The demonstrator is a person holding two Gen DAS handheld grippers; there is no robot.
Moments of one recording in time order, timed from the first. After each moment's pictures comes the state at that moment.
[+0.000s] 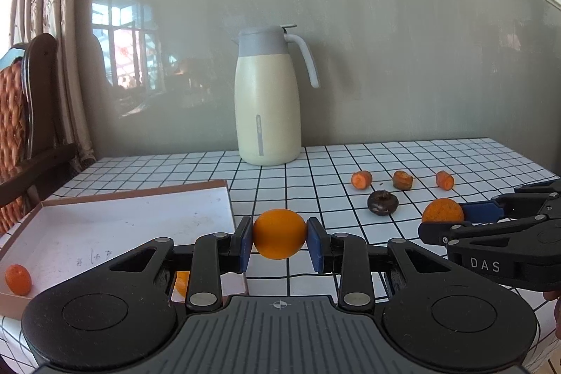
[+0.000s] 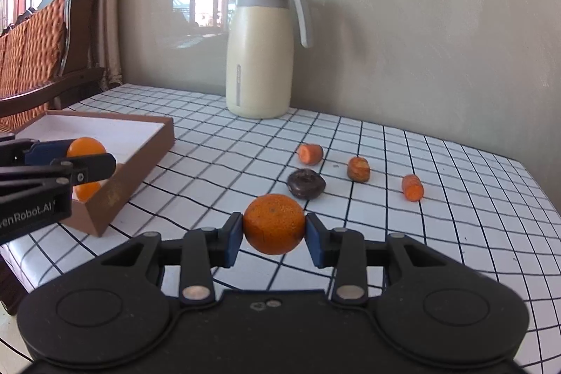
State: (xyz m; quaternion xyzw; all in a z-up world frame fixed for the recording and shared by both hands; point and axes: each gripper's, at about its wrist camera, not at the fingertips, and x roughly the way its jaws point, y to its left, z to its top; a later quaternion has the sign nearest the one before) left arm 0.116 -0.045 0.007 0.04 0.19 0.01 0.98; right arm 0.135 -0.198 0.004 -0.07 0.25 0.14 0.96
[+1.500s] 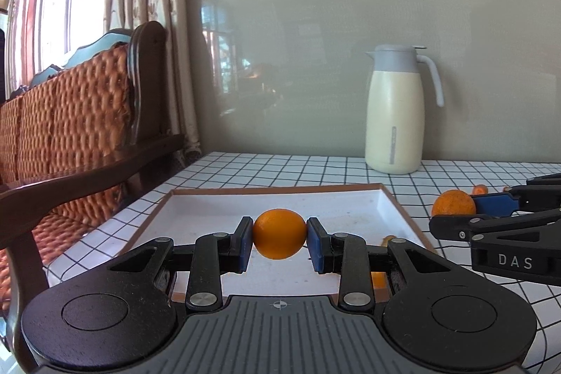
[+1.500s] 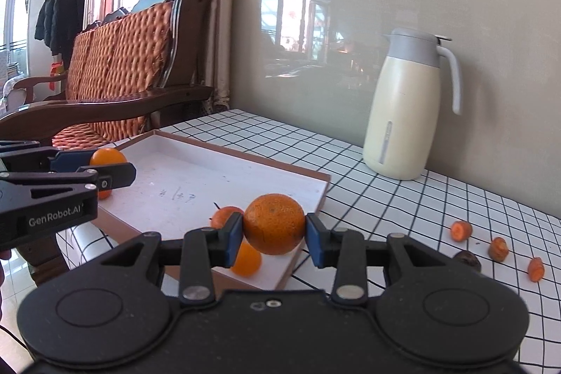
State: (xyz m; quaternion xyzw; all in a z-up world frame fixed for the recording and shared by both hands) left arm 0.080 0.094 0.016 0.02 0.17 0.13 0.98; right arm 0.127 -0.060 0.025 -0.11 0.20 0.28 0.93
